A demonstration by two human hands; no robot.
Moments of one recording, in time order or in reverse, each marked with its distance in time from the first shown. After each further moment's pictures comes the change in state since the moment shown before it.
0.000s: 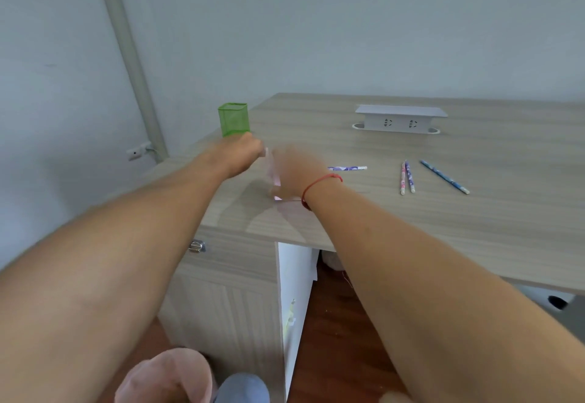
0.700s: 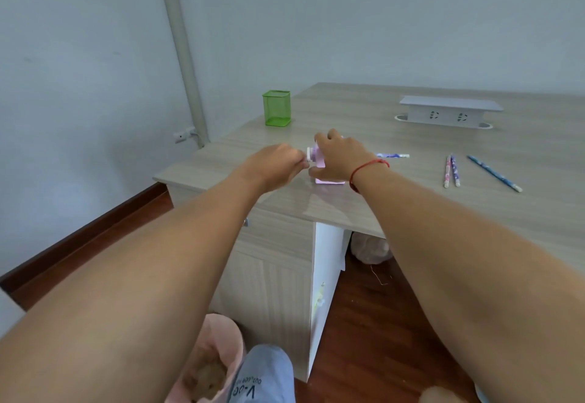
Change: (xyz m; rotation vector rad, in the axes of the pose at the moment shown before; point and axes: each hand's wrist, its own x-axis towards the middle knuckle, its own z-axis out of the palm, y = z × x) left_hand -0.064 0.022 0.012 -0.181 0.095 0.036; right_hand -0.002 0.004 -0.004 0.032 -0.021 -0.084
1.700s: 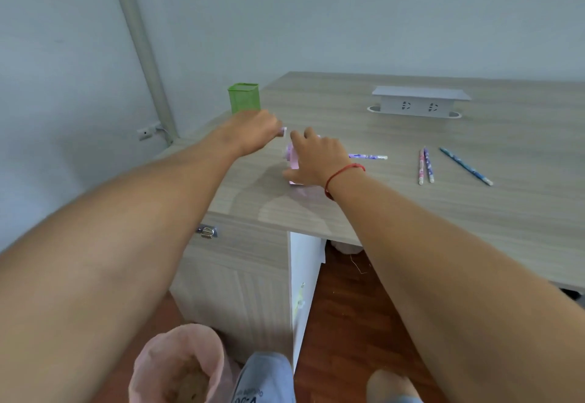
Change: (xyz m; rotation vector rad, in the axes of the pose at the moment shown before) left_hand 0.071 -0.015 -0.020 0.293 -0.057 0.050; right_hand 0.005 0.006 0.006 -0.071 0.110 0.050
